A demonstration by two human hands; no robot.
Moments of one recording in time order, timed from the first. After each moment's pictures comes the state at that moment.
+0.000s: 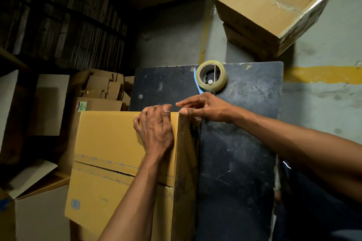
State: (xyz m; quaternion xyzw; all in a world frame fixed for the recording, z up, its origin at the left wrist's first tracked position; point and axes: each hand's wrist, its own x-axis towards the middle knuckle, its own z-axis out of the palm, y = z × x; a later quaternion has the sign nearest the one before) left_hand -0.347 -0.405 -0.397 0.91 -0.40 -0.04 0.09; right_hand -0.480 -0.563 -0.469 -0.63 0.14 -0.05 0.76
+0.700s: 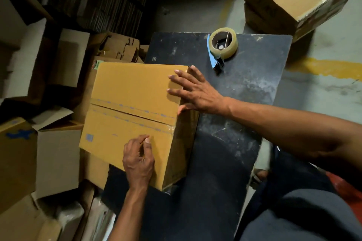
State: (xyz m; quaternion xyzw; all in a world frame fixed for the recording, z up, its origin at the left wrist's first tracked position) left_hand -0.447 -0.171 -0.356 0.92 -0.32 0.03 0.21; right_hand -0.486 -0.463 -0.463 -0.95 0.00 -0.24 0.19
